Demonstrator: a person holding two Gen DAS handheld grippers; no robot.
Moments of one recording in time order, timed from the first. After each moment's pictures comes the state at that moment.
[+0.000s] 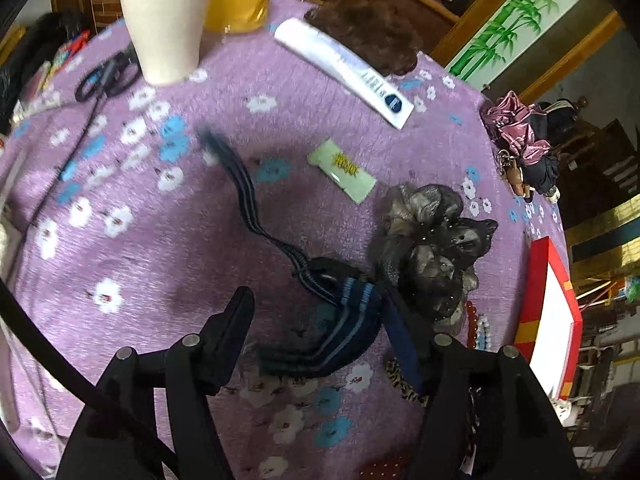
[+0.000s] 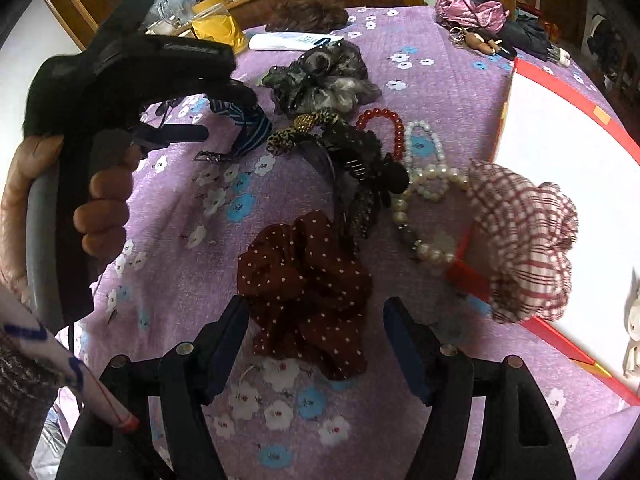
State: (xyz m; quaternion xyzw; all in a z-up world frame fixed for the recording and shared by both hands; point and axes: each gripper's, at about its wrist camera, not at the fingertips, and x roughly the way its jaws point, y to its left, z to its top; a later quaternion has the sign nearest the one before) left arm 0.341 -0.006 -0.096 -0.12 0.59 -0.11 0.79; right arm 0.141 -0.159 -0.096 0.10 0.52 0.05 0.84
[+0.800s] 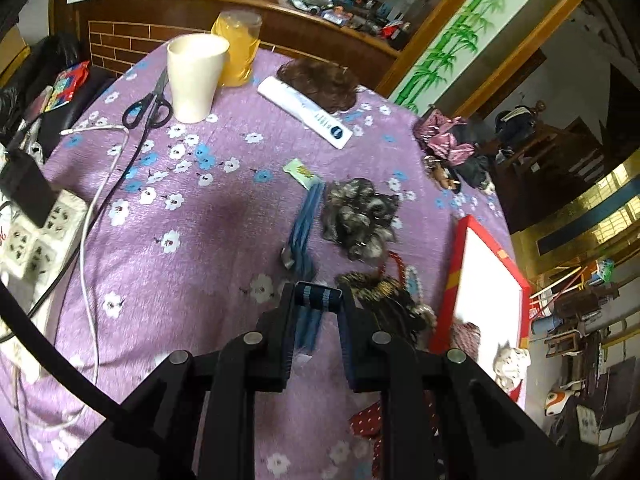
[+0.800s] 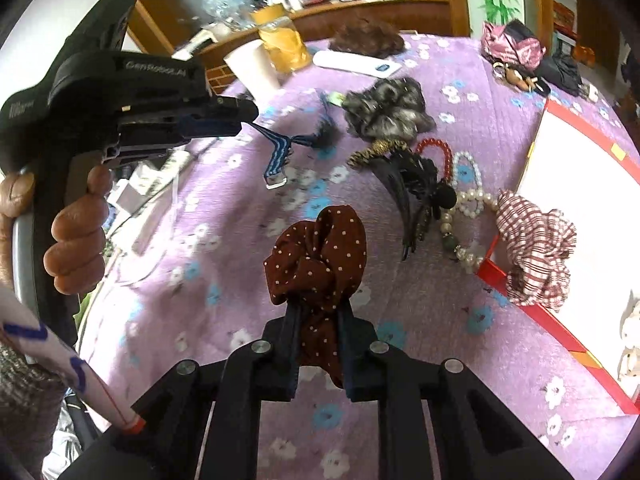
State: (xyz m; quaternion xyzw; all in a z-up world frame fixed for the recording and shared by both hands) left arm 0.244 0.033 0.006 -0.12 0.52 -0.17 0.83; right arm 0.099 -0.137 -0.042 0.09 0.48 0.14 0.86
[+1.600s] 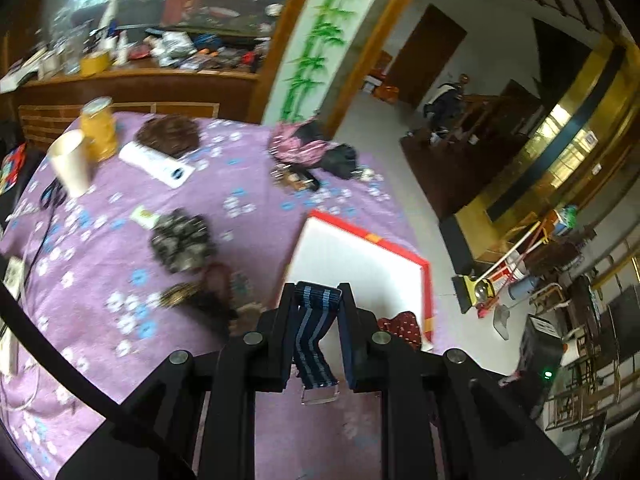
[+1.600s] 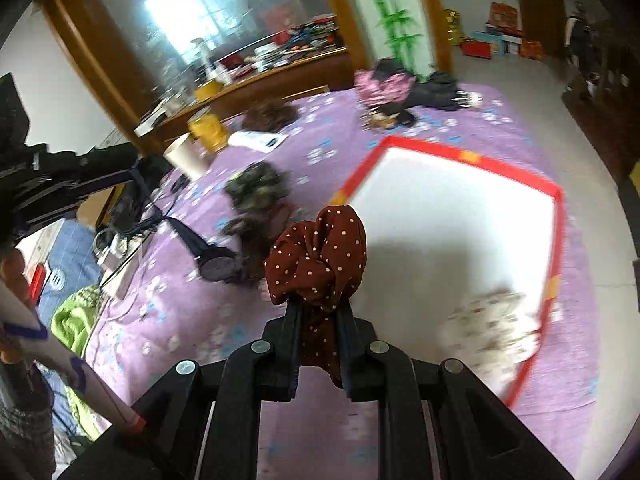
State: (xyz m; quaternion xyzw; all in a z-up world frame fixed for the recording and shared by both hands) left arm 0.162 -0.147 0.109 -0.06 0.45 -0.29 0.84; right arm 0.054 -0.329 0.008 0.15 0.43 0.06 0.89
